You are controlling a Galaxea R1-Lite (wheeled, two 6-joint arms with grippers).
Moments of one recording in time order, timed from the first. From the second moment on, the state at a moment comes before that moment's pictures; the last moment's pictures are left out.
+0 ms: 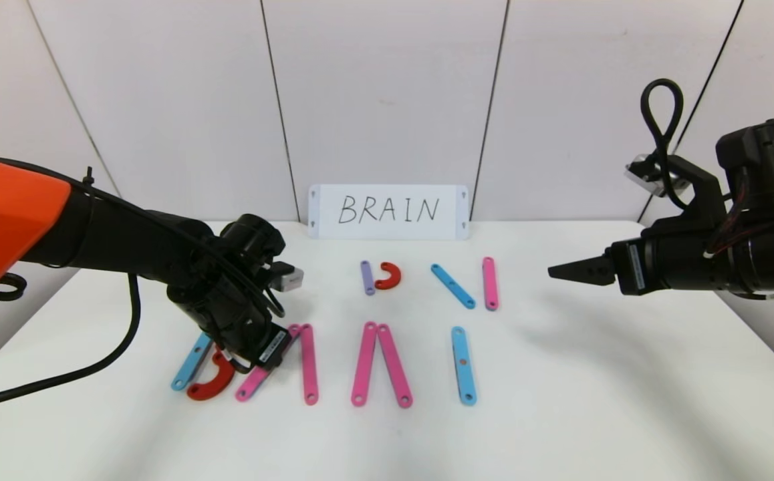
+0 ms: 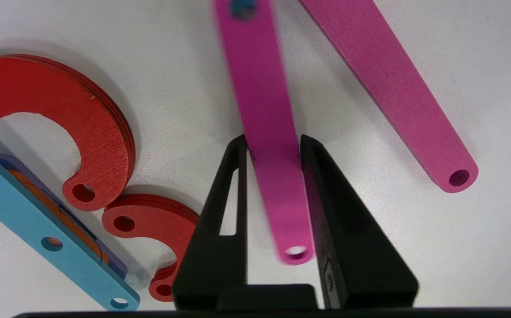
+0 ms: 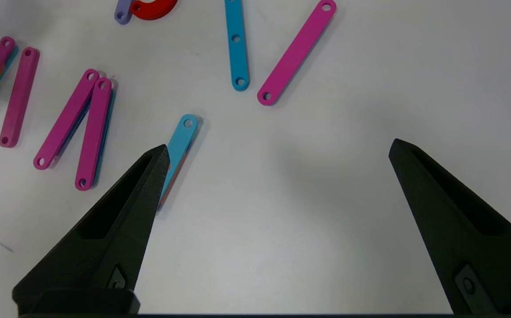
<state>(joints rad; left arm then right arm) -0.36 2.00 -1.28 0.49 -0.05 0.13 0.20 1.58 -1.05 0.11 0.25 -0.01</state>
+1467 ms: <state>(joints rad) -0.24 2.12 -1.77 0.51 0.00 -0.13 0.20 1.58 -1.04 0.11 0.25 -0.02</state>
